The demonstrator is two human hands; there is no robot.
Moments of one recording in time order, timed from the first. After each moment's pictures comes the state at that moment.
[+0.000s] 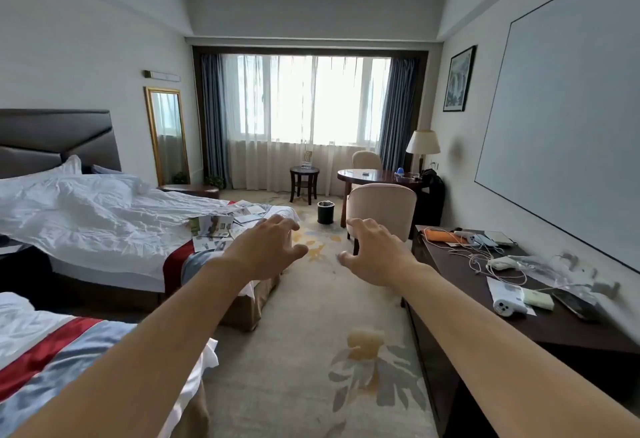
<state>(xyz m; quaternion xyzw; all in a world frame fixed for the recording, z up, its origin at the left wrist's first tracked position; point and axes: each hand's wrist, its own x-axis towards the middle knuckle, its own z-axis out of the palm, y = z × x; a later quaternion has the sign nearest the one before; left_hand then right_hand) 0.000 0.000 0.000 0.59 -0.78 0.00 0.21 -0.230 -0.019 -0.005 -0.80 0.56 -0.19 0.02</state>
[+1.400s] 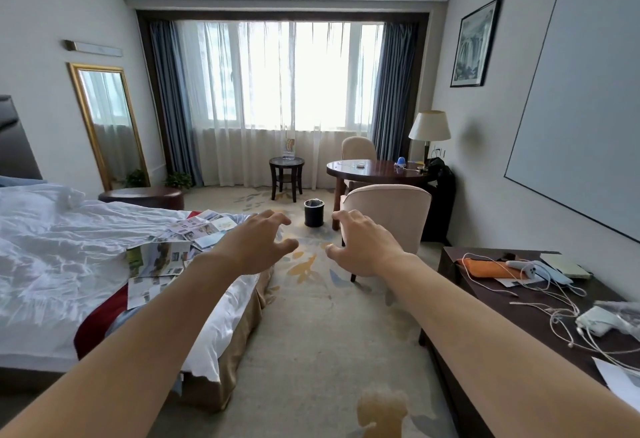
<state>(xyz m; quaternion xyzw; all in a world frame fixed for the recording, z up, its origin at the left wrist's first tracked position) 0.052 -0.612 -0.023 0.58 -0.79 -0.02 0.19 -0.172 -0.622 -0.030 -0.80 0.57 -0.19 0.02</state>
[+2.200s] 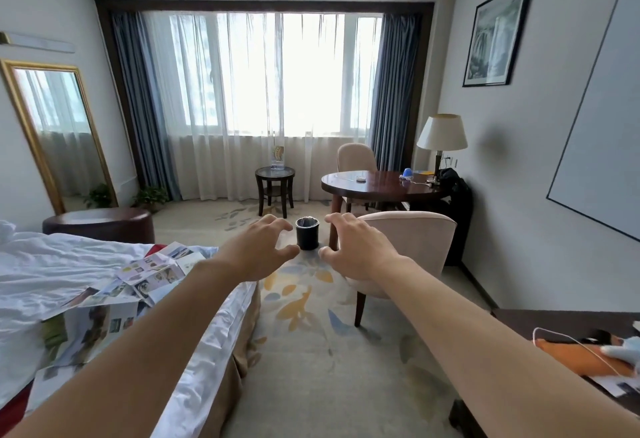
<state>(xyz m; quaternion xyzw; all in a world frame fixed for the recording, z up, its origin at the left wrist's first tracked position) 0.050 -1.072 -0.034 0.56 -0.81 -0.04 0.18 -0.165 -1.065 -0.032 -0.79 0.58 -0.20 0.04</state>
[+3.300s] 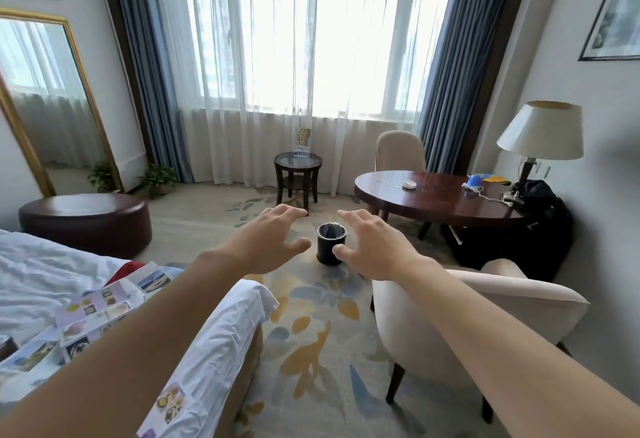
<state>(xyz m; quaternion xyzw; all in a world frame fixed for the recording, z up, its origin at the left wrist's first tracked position) 0.077 -1.649 -0.065 0.58 -0.79 -0.06 0.19 -0.147 -1.677 -0.078 -0.82 0.54 -0.17 0.05</state>
